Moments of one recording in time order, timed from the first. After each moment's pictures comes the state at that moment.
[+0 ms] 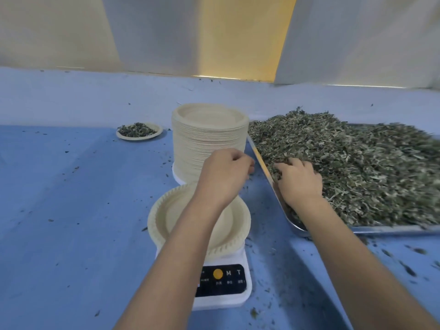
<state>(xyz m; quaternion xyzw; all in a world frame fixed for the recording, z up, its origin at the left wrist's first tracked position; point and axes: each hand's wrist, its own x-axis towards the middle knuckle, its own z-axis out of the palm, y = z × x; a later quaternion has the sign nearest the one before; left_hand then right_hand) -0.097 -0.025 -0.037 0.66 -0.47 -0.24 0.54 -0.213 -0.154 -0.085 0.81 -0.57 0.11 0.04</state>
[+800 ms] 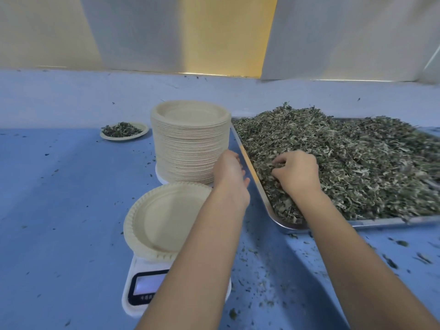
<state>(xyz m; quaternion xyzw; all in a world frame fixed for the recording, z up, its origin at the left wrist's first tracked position) -0.137 -0.074 -0.045 0.49 -0.08 -0.52 0.69 -0.236 -0.167 -0.074 0.77 -0.56 0.30 -0.08</state>
